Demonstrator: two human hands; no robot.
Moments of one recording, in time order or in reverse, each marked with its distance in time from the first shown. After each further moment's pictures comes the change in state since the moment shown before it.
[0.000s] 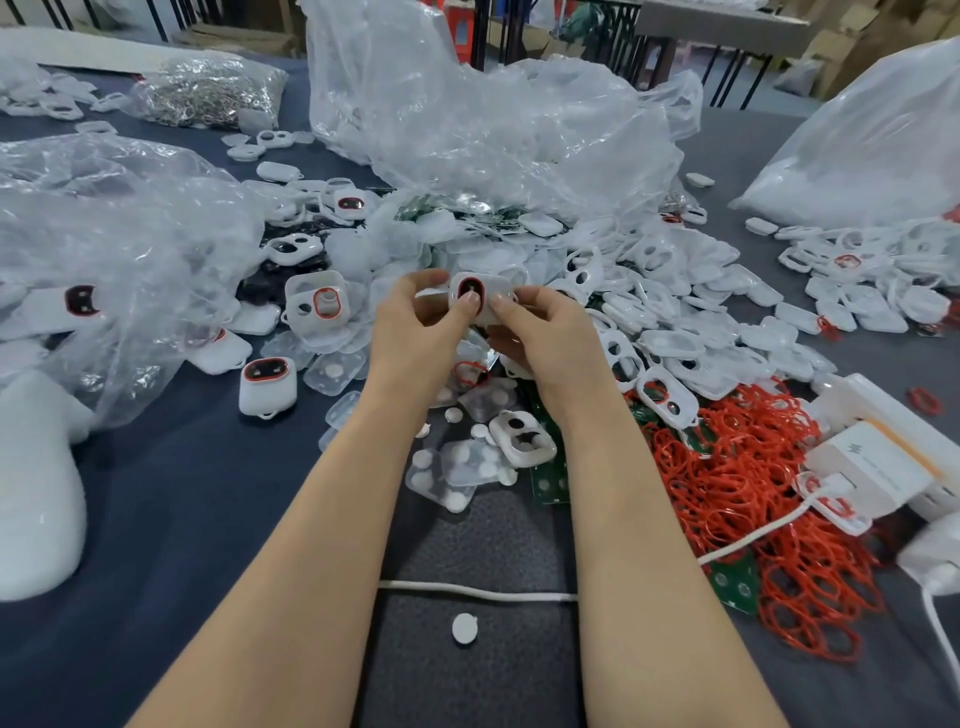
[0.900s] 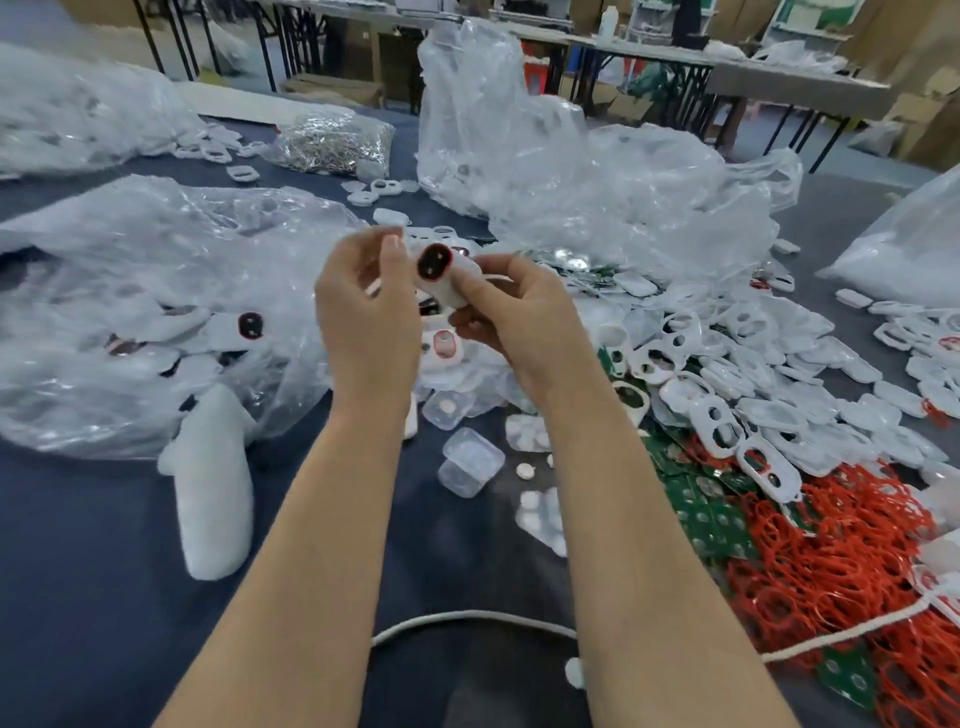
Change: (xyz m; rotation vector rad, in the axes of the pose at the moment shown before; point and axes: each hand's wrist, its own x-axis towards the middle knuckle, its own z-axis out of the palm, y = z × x) left_hand 0.009 0.062 -0.090 0.006 0.490 0.271; right_hand -0.004 -0.060 0.102 0.038 -0.259 -0.103
